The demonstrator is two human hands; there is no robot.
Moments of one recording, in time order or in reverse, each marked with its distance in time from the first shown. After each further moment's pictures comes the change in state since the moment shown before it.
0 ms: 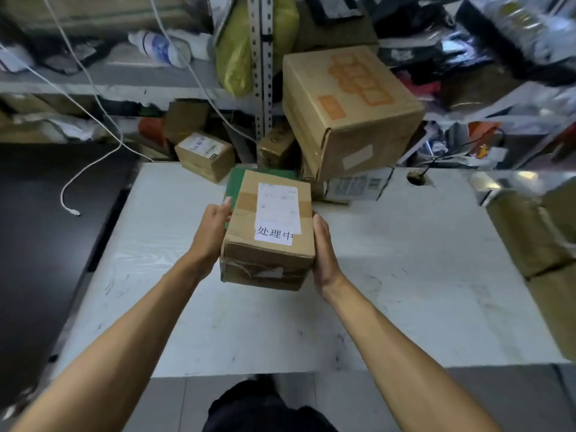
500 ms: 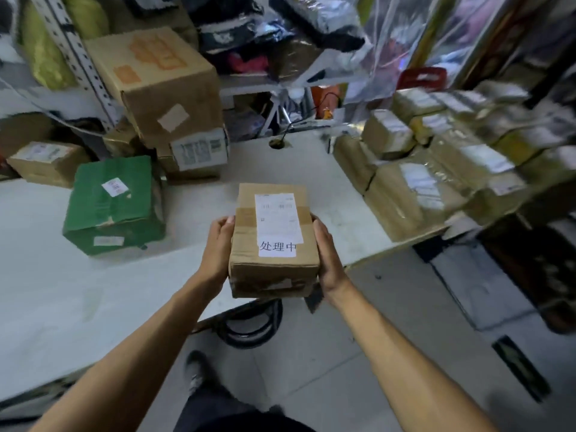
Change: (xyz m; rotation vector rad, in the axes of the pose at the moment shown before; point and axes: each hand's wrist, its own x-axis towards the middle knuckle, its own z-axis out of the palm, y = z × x) left_hand -0.188 -0.007 0.260 -0.018 -0.291 0.125; right_hand -0.214 -0.009 -0.252 -0.070 0.296 -0.163
